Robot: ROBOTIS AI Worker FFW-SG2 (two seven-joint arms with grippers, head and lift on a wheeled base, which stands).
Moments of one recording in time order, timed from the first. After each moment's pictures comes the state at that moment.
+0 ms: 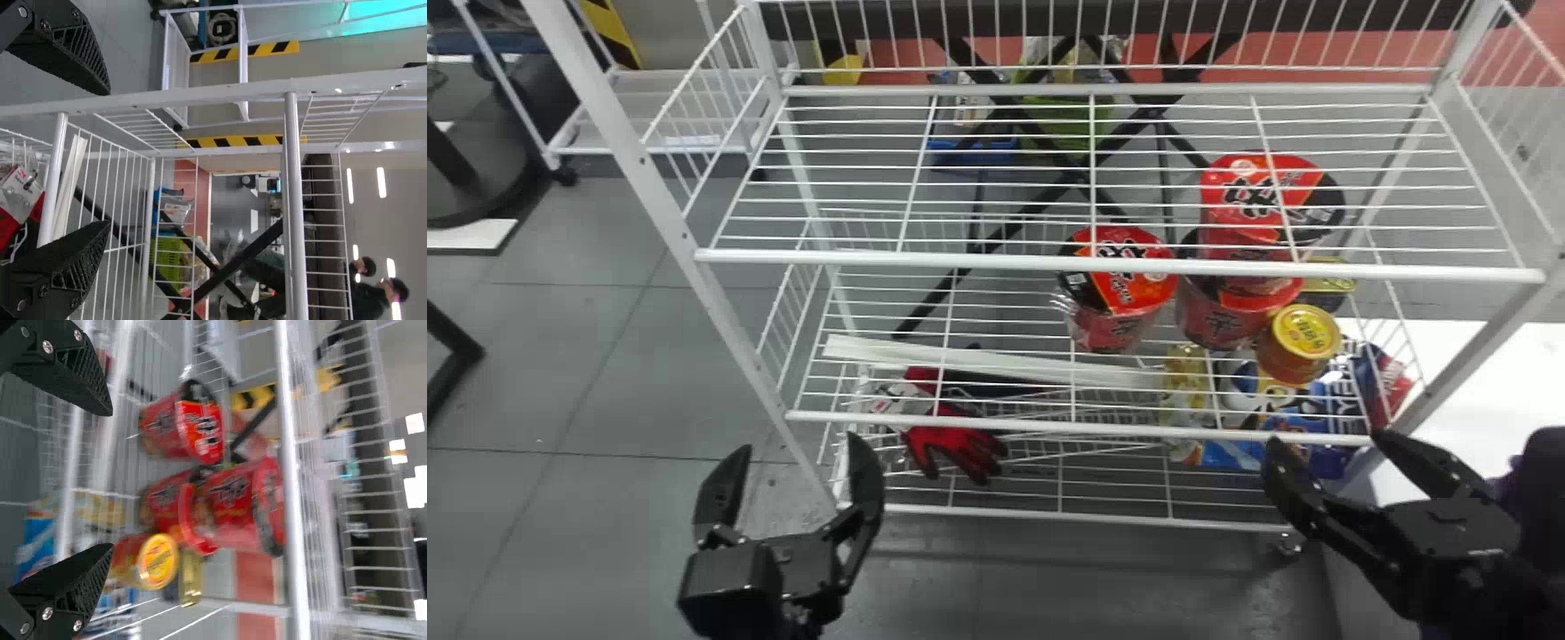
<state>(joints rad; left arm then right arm) 0.61 0.22 -0.24 -1.81 0.05 -0.25 0.49 0.72 -0.24 -0.14 -2.43 -0.40 0.72 0.03</state>
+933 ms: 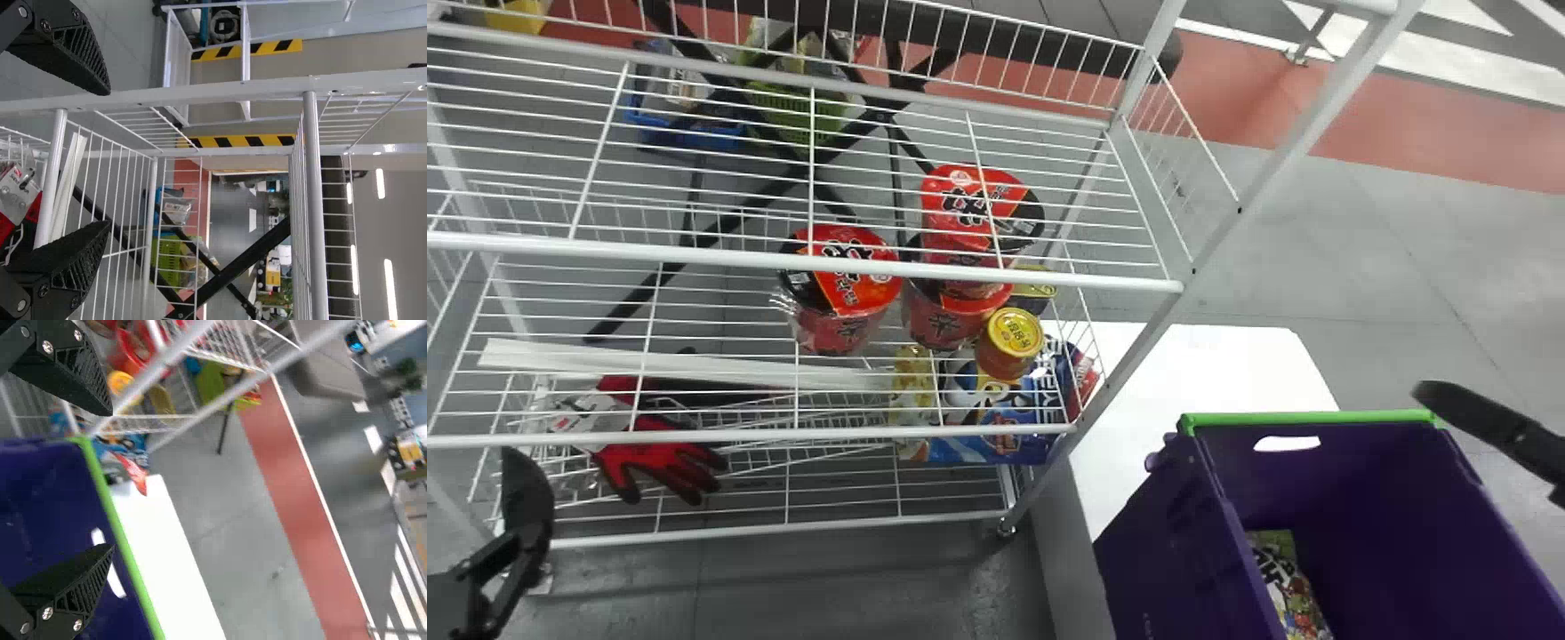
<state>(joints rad) 0.53 0.22 -0.25 -1.70 0.09 -0.31 0.47 0.38 -0.30 -1.28 -2.37 -0.98 1.52 0.23</state>
